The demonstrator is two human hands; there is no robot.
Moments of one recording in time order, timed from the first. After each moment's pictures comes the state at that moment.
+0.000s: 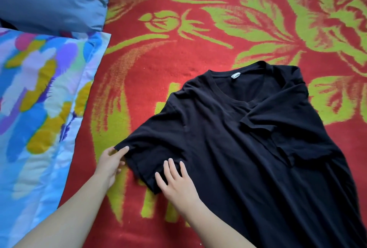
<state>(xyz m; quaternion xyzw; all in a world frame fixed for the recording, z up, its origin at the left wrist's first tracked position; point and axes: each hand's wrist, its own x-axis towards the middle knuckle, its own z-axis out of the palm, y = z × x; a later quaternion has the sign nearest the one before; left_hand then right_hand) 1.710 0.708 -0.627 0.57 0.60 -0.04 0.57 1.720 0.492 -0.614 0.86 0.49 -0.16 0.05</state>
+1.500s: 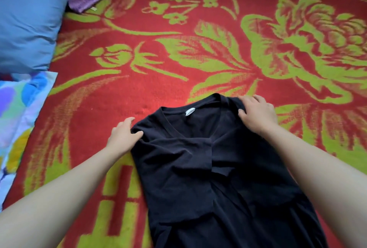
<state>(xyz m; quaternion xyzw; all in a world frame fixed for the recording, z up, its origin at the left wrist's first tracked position) 1.943 0.611 -0.601 0.90 0.30 -0.17 0.27 2.069 0.287 -0.581 0.98 0.10 -0.15 -0.05</state>
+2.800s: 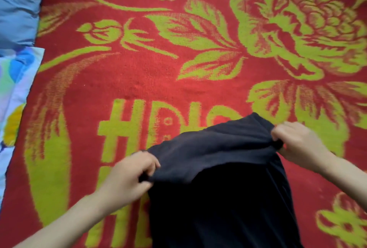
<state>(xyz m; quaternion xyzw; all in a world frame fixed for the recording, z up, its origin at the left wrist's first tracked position) 1.808 0.540 -0.510 0.90 -0.15 -0.08 0.41 1.952 0.161 -0.520 0.91 0.40 -0.04 -0.09</state>
